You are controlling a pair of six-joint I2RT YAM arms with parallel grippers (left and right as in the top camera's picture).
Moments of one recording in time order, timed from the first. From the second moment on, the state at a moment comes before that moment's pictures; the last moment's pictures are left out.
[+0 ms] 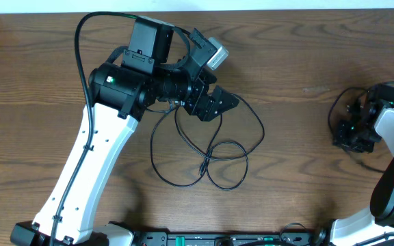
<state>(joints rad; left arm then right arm) -0.39 1.52 1.68 -1.05 0.75 0.20 -0.34 1.76 1.00 -0.76 -0.06 0.02</state>
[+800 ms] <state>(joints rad) -0.39 1.52 1.68 -1.05 0.75 0.20 -0.39 1.77 1.37 -0.77 -0.17 0.14</state>
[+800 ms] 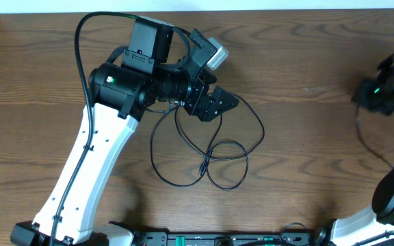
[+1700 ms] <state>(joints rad) -0.39 1.52 1.68 -1.05 0.75 0.20 -0.80 1.77 1.82 -0.98 0.34 0.22</state>
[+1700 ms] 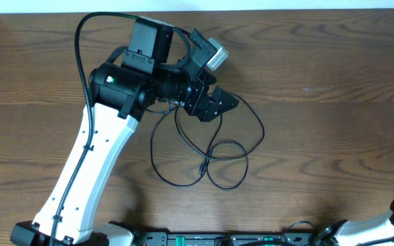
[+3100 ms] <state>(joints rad) -0.39 1.52 1.68 -1.08 0.75 0.20 -0.83 1.93 2.04 -1.07 -0.01 0.24</state>
